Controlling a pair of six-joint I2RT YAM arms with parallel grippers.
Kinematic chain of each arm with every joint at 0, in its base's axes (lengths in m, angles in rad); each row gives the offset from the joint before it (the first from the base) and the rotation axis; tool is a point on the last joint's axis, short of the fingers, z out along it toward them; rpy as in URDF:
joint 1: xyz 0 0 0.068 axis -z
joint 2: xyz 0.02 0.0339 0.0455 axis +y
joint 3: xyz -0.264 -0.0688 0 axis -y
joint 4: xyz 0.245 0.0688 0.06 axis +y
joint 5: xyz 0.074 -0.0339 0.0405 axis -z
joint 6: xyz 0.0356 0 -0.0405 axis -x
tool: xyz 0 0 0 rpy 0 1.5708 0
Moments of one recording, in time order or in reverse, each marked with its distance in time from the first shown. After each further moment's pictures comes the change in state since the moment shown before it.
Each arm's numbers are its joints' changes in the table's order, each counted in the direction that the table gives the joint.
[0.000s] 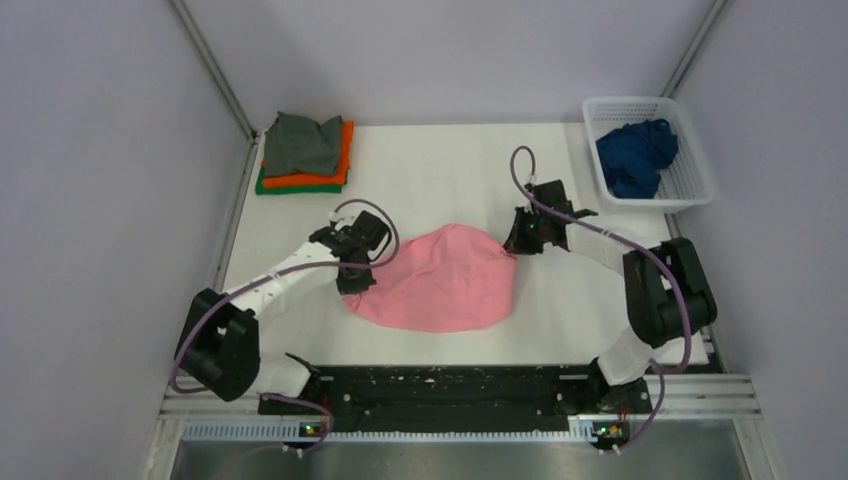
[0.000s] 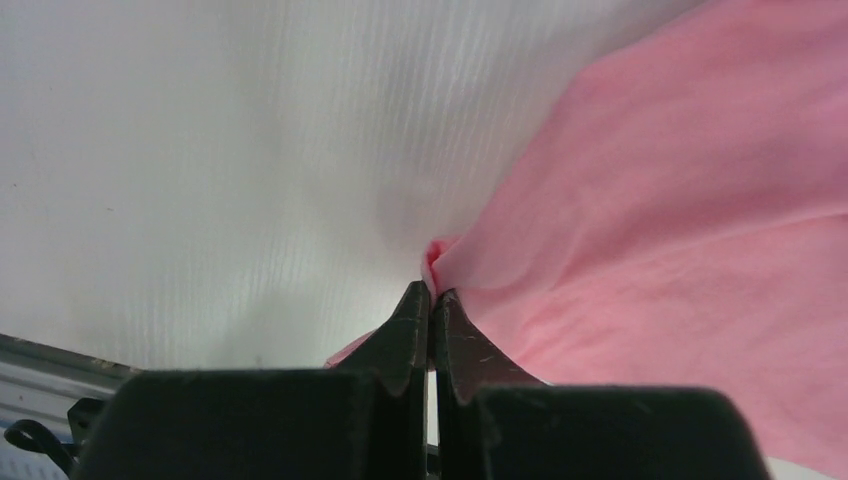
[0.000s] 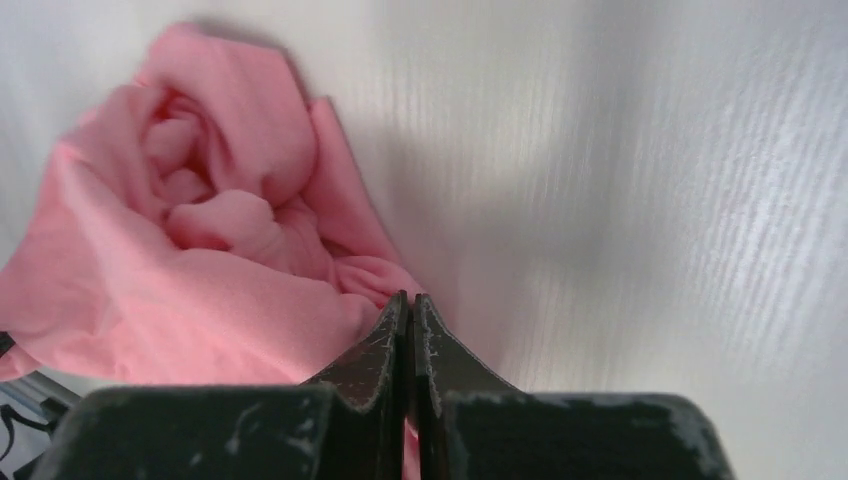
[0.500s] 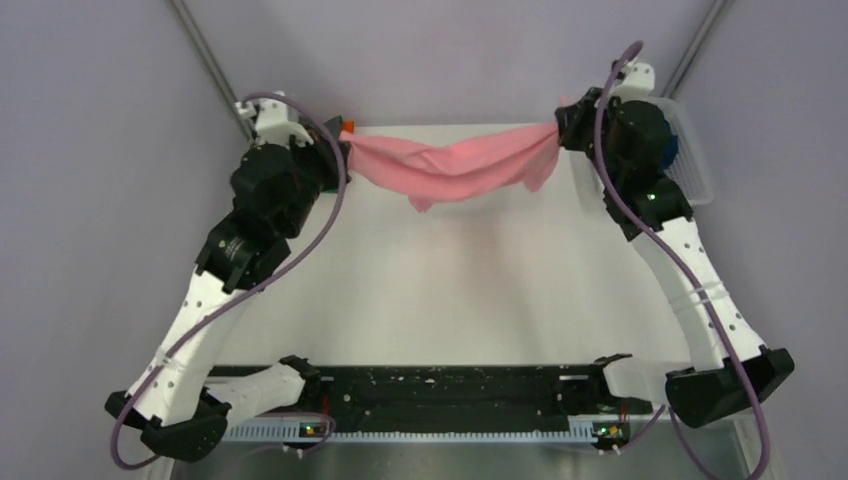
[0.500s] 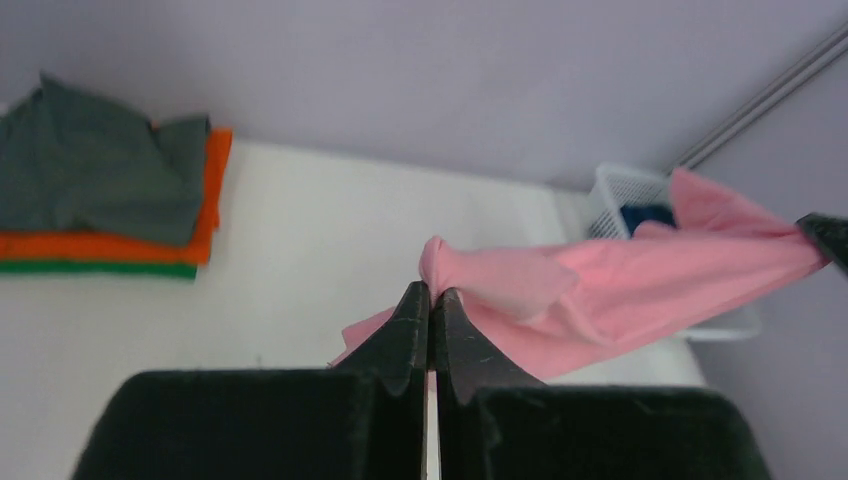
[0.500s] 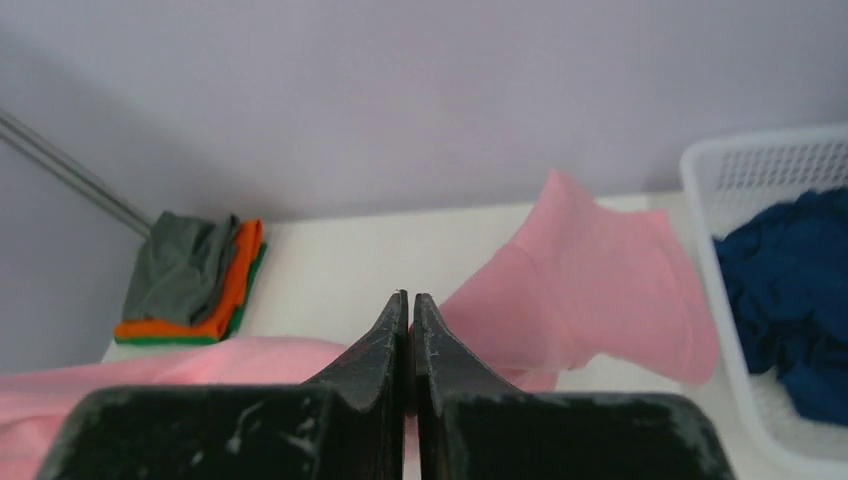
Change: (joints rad) left arm -0.001 -0.345 0.490 -0.325 -0.010 -0.285; right arm 0.000 -0.443 0.422 -0.007 0.377 0.173
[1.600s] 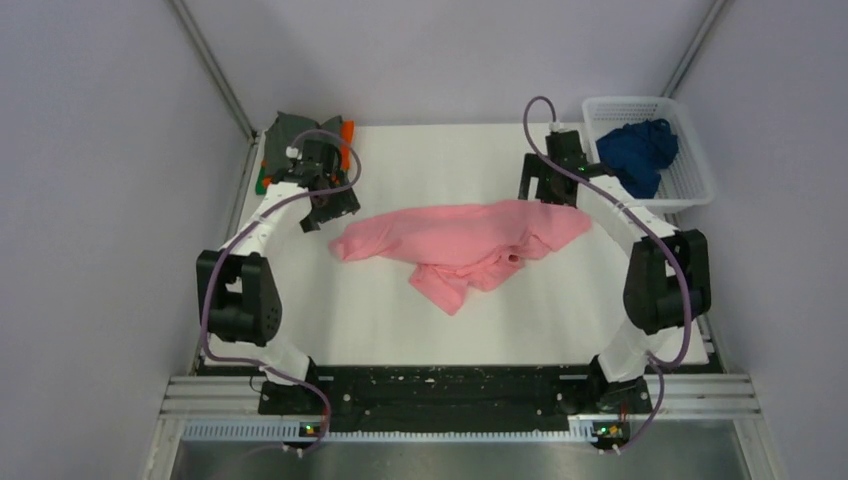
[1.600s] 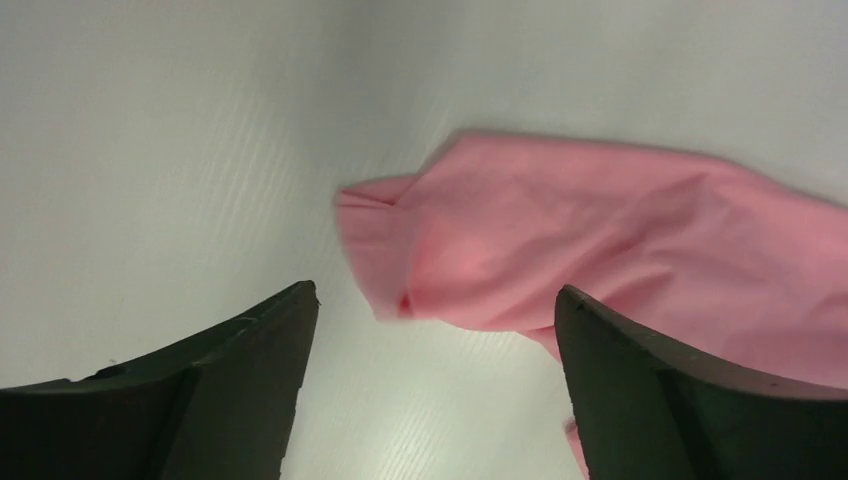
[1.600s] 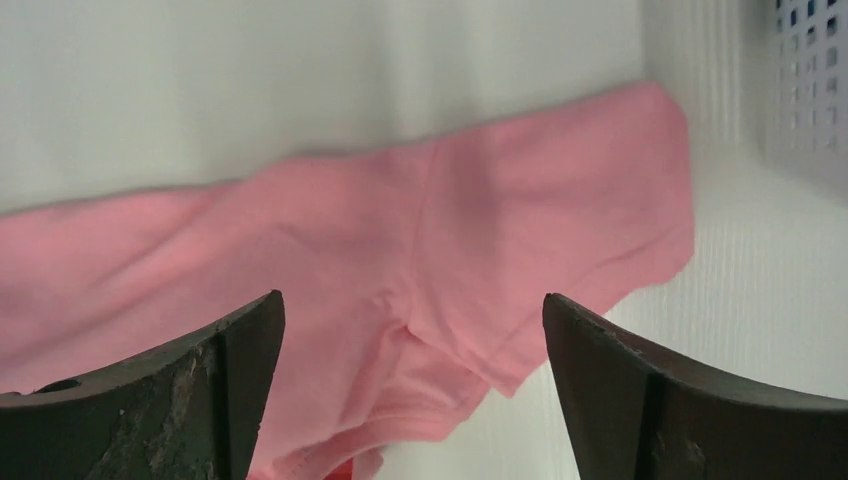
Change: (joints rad) left arm -0.386 0.584 -0.054 0.186 0.139 0.071; right arm 0.074 0.449 0.003 0.228 0.076 0.018
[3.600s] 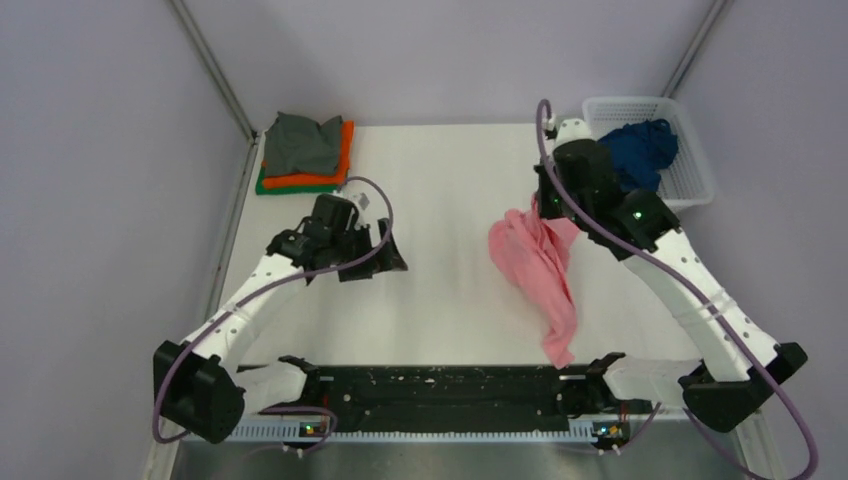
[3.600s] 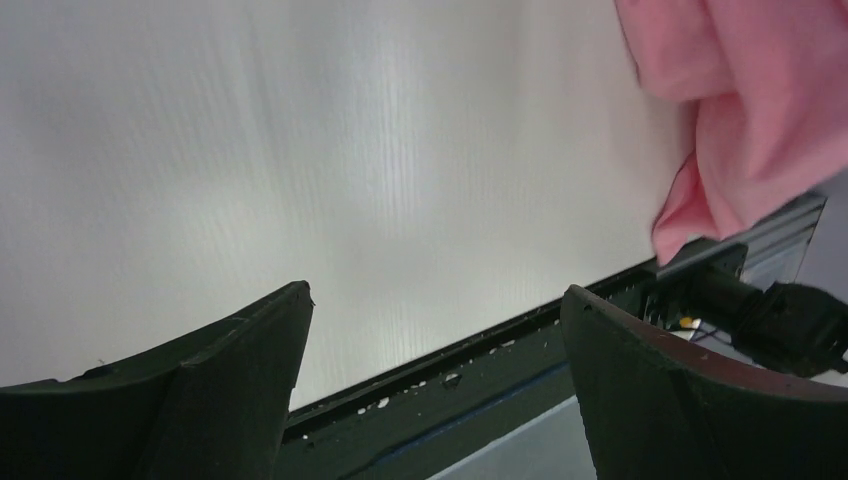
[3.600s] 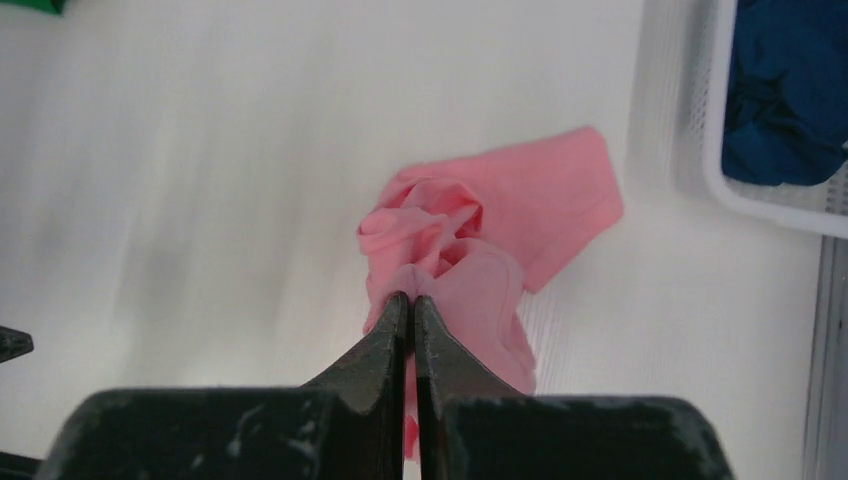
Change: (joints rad) left arm 0.182 -0.502 -0.398 -0.017 0.489 0.026; right arm -0.377 -0.510 0.161 0.393 0.192 0.073
